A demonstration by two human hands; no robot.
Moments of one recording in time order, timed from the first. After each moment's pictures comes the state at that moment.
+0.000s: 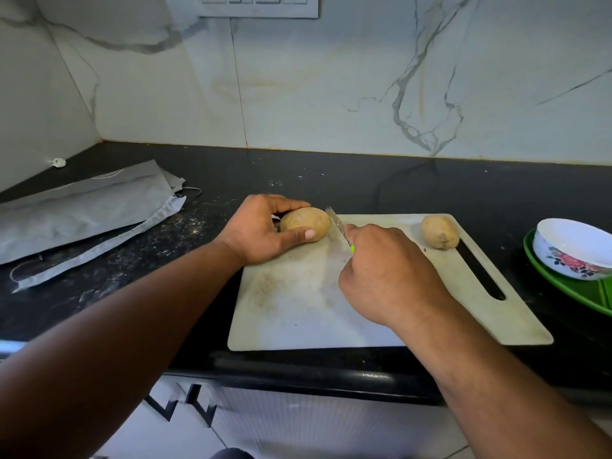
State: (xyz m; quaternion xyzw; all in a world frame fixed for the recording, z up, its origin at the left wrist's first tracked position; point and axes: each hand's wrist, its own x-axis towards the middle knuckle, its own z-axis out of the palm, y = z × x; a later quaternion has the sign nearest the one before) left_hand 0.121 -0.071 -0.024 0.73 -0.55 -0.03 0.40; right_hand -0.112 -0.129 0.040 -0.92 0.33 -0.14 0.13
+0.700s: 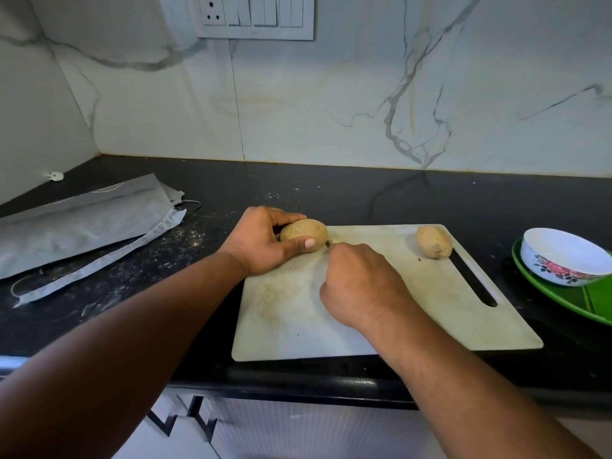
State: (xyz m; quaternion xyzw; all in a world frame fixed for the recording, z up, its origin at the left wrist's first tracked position) left_hand 0.120 -0.071 -0.024 0.74 -0.54 -0.02 0.40; right_hand -0.088 -0.116 0.035 -0.93 0.35 -0.08 0.11
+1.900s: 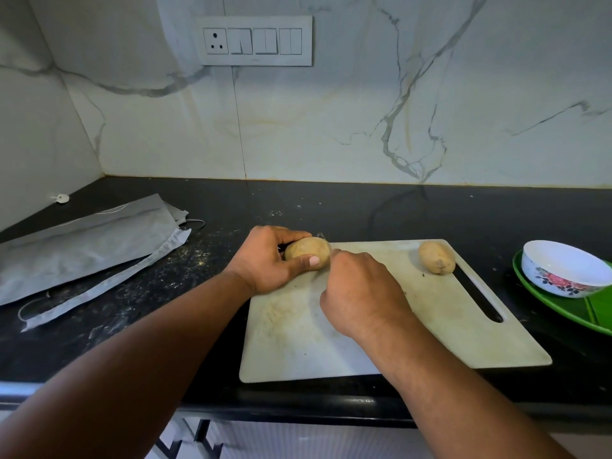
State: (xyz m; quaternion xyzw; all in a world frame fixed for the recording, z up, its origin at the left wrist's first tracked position) left_hand 0.119 -0.071 -0.023 0.73 -0.55 -0.02 0.40; right_hand -0.078 -0.113 0.038 -0.92 0.36 -0.14 0.10
